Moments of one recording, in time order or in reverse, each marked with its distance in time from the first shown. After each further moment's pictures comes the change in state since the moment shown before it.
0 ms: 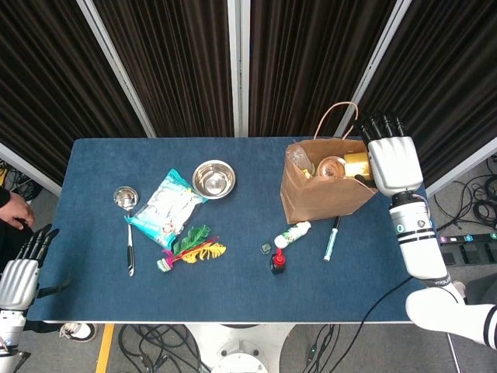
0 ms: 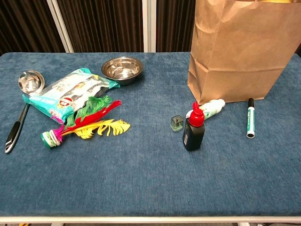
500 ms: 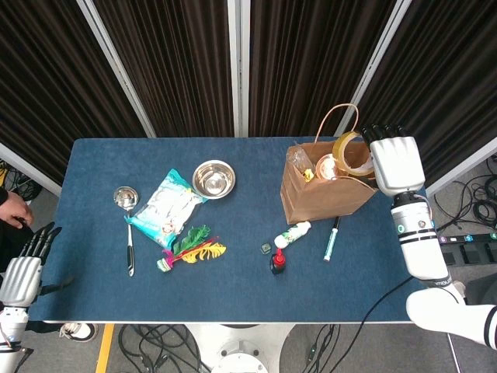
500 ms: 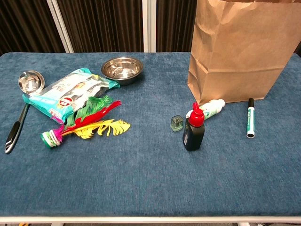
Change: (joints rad) left arm -0.013 -0.019 -0.006 0.025 -0.005 -0.014 -0.009; right arm 0.001 0.006 -0.005 -0.006 0.016 0.009 -0.052
